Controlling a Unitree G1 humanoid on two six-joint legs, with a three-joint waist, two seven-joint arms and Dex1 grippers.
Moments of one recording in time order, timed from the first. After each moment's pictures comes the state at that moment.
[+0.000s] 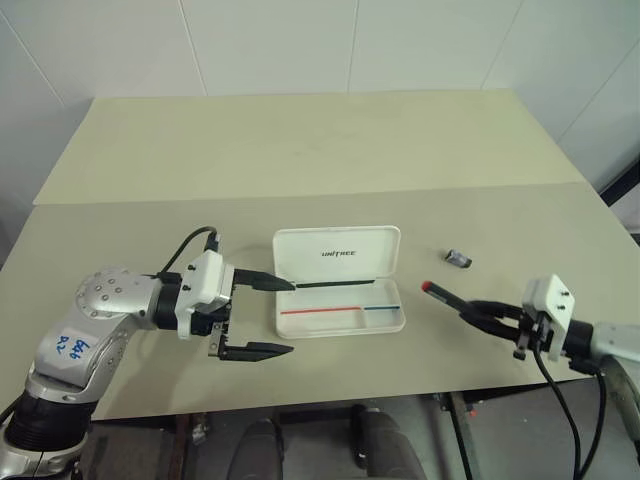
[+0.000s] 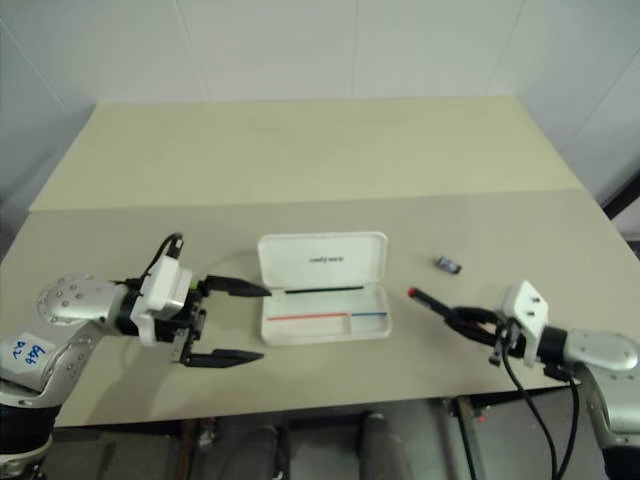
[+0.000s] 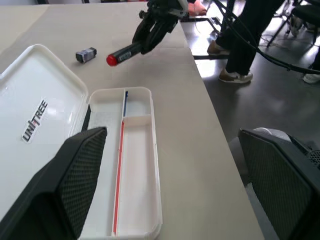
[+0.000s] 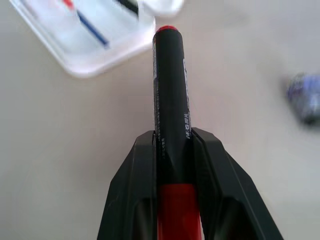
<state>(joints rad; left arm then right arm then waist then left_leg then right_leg) -0.22 0.80 0.07 -0.40 -0.55 0.39 -1.18 -0.03 -0.82 -0.24 -0.05 0.40 0.12 1.14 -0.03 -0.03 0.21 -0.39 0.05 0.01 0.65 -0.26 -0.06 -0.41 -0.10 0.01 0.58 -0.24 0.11</state>
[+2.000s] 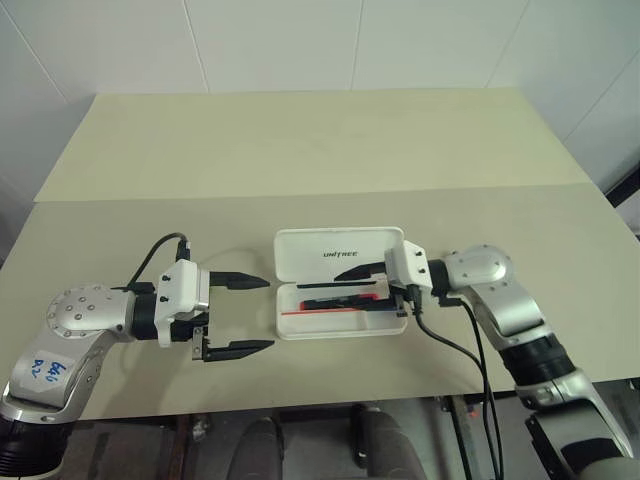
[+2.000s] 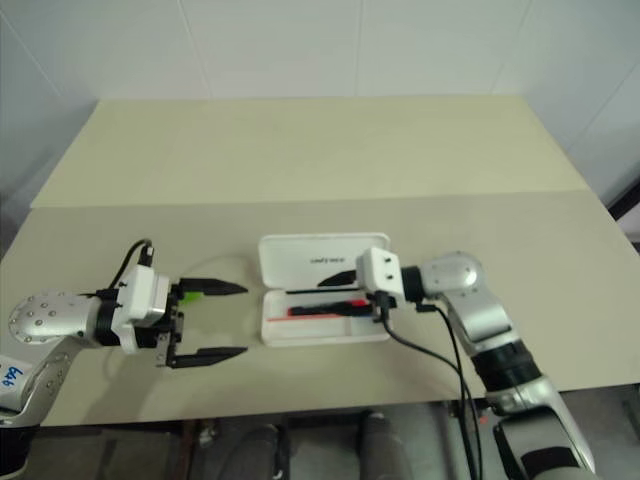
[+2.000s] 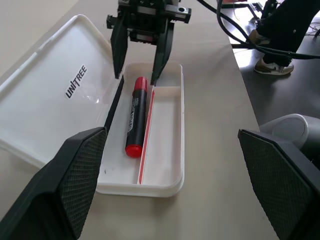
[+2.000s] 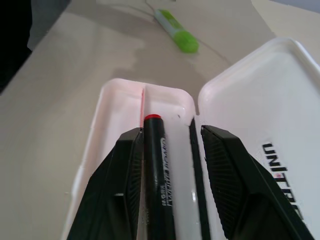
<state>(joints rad) -0.12 0.84 0.14 -0.41 -0.53 0.31 -1.12 -0.54 -0.55 0.22 0.00 0.29 0.07 1.28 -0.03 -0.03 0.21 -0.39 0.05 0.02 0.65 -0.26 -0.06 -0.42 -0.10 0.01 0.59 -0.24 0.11</state>
